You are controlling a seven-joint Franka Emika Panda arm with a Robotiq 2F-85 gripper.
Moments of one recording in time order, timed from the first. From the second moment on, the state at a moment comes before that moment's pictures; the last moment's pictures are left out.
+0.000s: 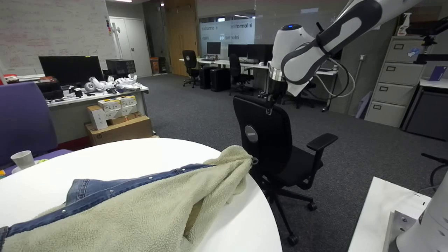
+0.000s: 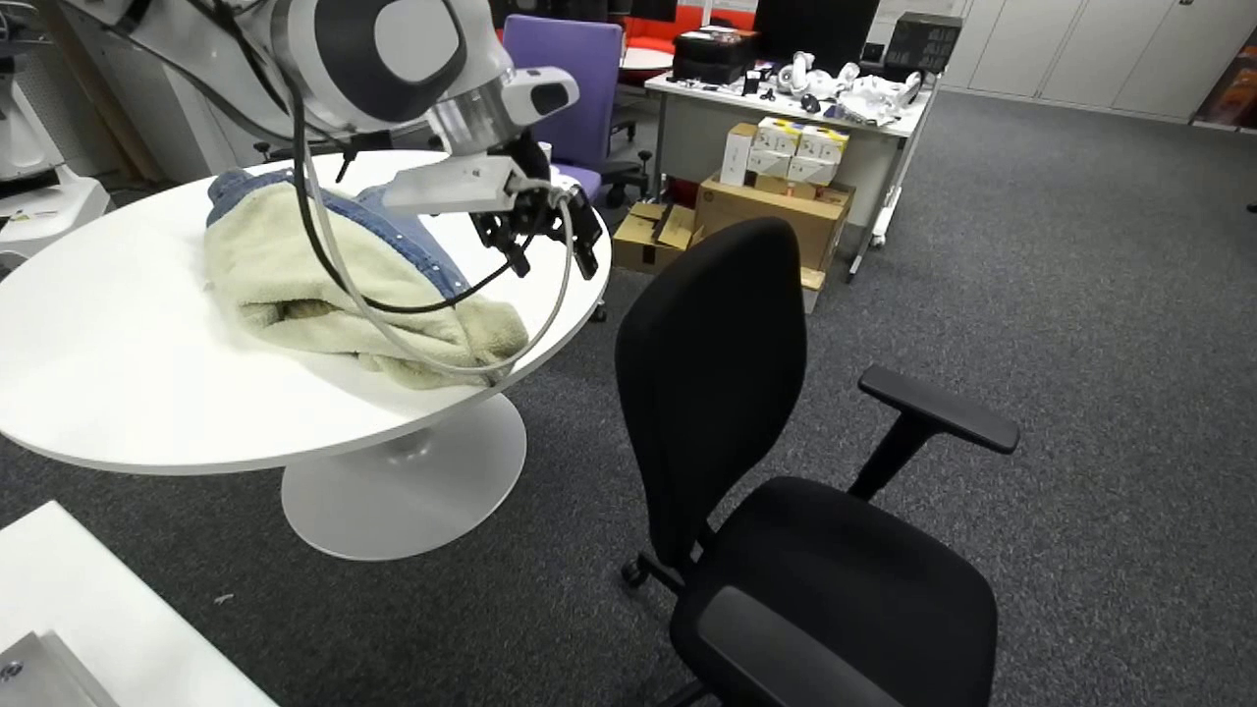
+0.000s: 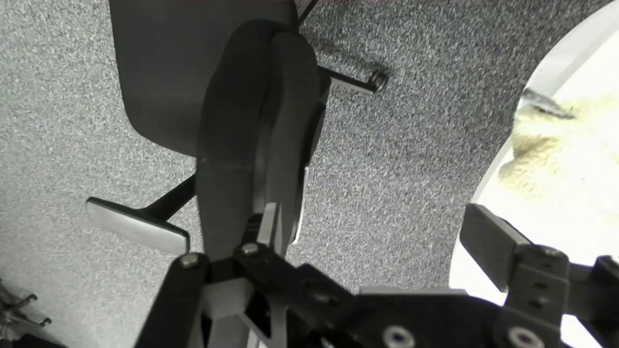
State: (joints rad) arm -0.09 0.02 -0.11 -2.24 -0.37 2.54 -0.01
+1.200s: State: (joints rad) arm -0.20 0.29 -0.16 -2.00 -0.10 2.48 -0.19
